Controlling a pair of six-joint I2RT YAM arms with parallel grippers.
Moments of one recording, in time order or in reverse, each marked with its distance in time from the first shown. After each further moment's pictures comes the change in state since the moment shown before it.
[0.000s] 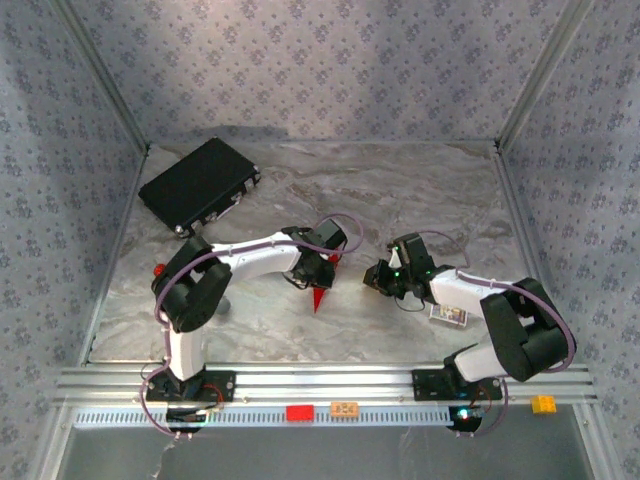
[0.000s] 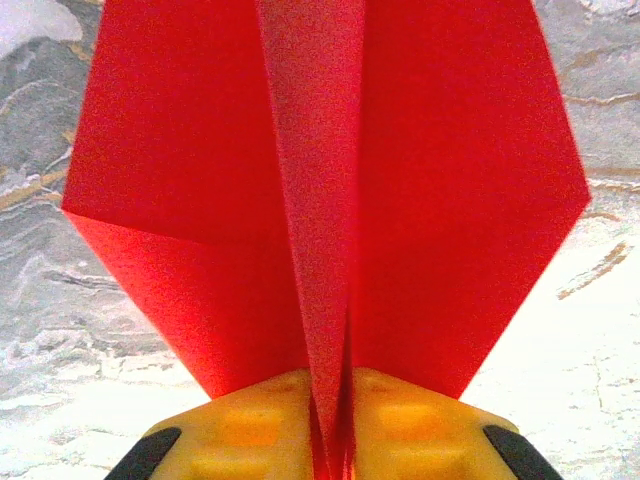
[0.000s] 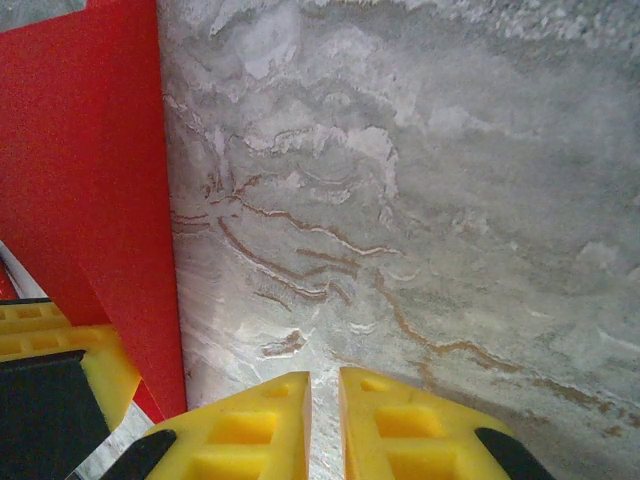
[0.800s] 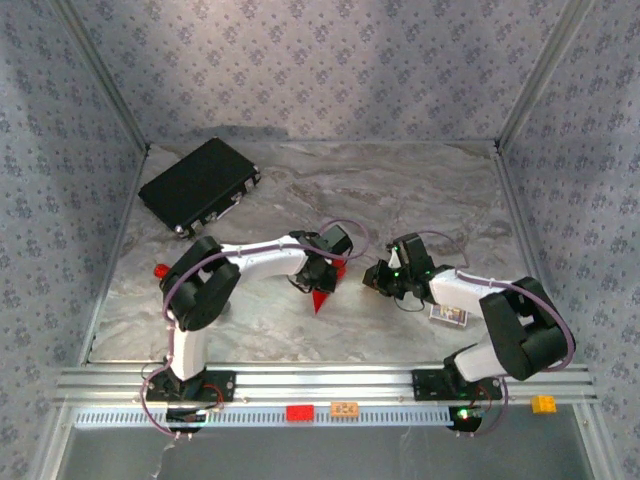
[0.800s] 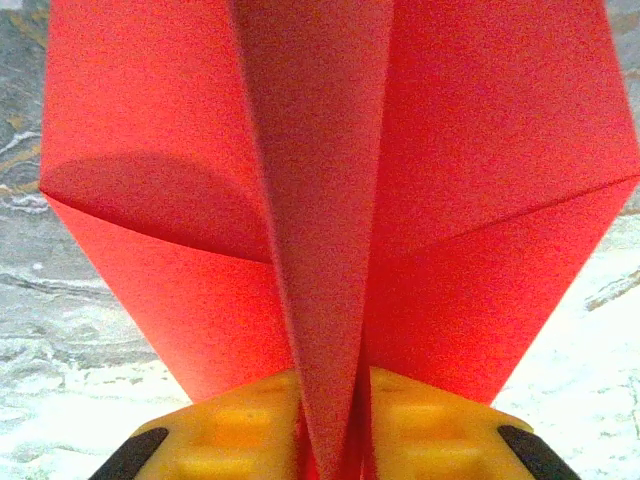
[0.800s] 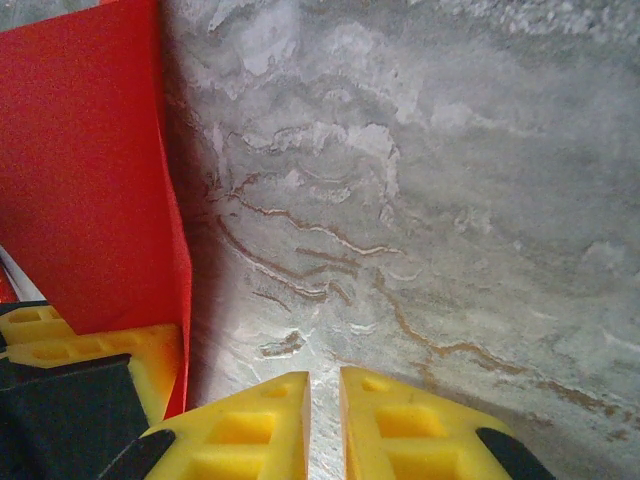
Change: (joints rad) left arm -0.037 0.048 0.023 -0.012 -0.054 -0.020; right arm 0.000 0.004 0.000 0.004 0.001 0.000
